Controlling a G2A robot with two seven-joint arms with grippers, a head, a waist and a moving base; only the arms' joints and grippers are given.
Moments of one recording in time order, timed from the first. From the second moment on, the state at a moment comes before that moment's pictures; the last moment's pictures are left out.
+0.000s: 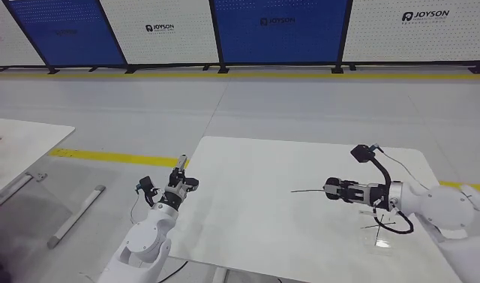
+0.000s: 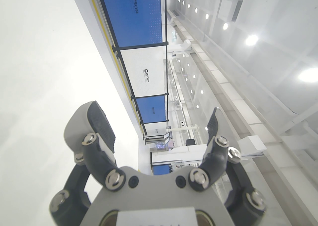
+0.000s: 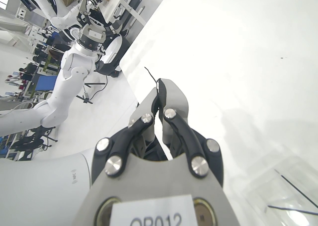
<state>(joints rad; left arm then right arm) 1.73 -1.15 -1.60 -1.80 -0.42 0.00 0.00 -0.90 -0.87 0.96 -1.60 0.04 -0.16 0.98</state>
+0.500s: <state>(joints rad) 1.76 -1.14 -1.60 -2.01 -0.48 0.33 -0.22 -0.93 -0.88 0.94 -1.63 -0.17 -0.21 0.81</state>
